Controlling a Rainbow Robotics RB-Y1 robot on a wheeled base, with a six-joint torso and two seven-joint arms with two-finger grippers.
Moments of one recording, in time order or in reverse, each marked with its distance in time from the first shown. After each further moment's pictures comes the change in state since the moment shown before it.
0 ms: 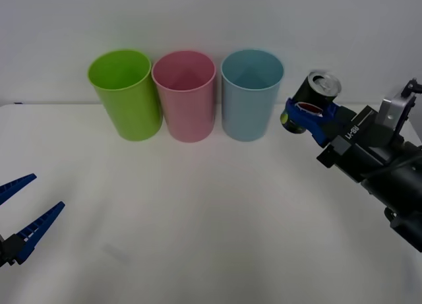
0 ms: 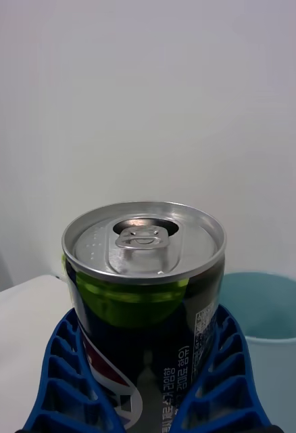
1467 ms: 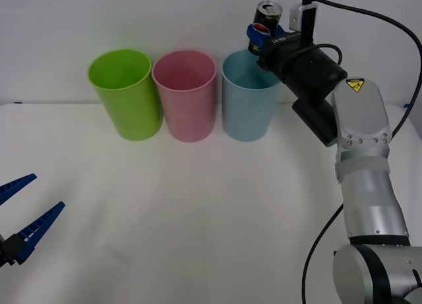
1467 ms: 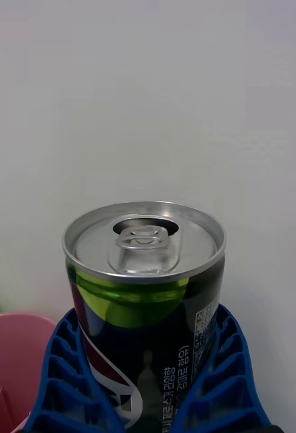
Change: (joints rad) right arm -0.773 0.403 -0.220 0.787 0.650 0.086 -0.058; left arm 0.000 0.000 0.000 0.000 0.000 0.000 0.000
